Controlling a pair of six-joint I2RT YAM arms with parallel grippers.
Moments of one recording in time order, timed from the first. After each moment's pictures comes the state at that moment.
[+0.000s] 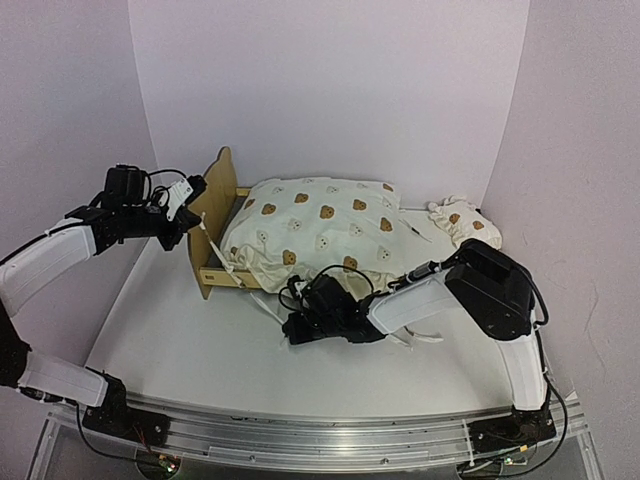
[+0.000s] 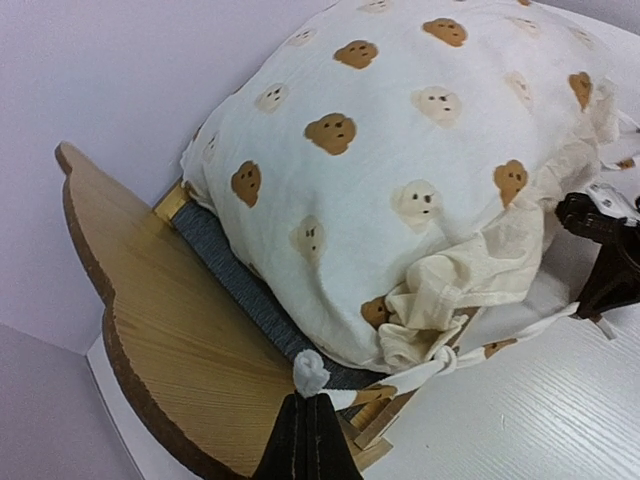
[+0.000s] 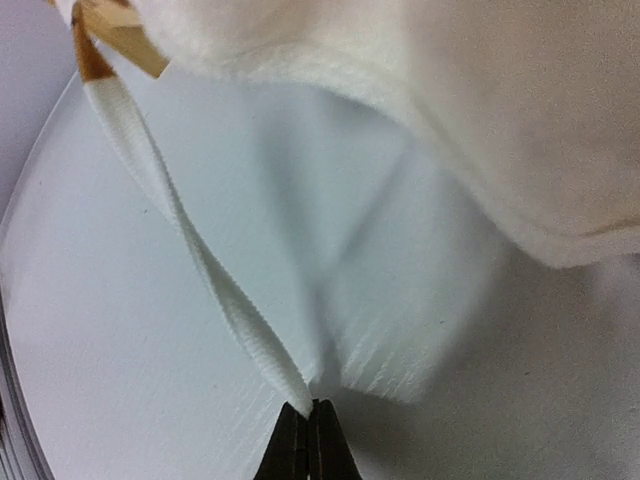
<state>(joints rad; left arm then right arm) -0.25 1.24 1.03 -0.32 0.32 0.62 1.03 2.20 1.27 0.22 -0.04 0.60</state>
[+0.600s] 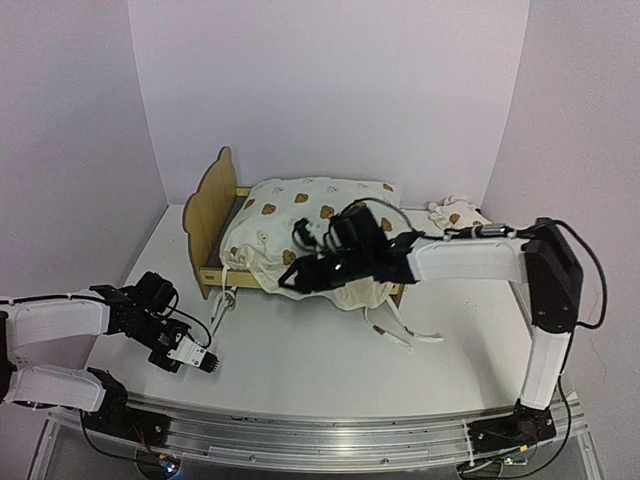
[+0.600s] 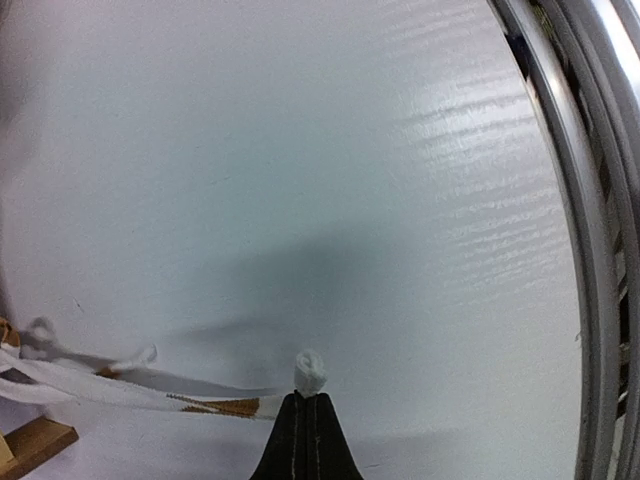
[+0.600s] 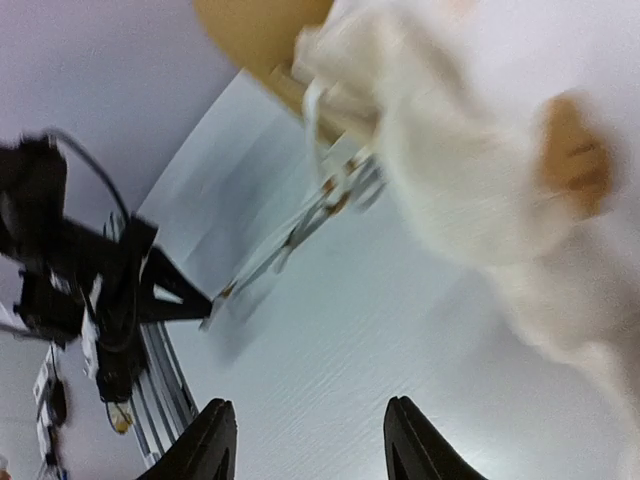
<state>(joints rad) -0.49 1.10 0.45 -0.57 0.32 1.43 0.94 1.97 1.40 -0.05 -0.36 0.48</state>
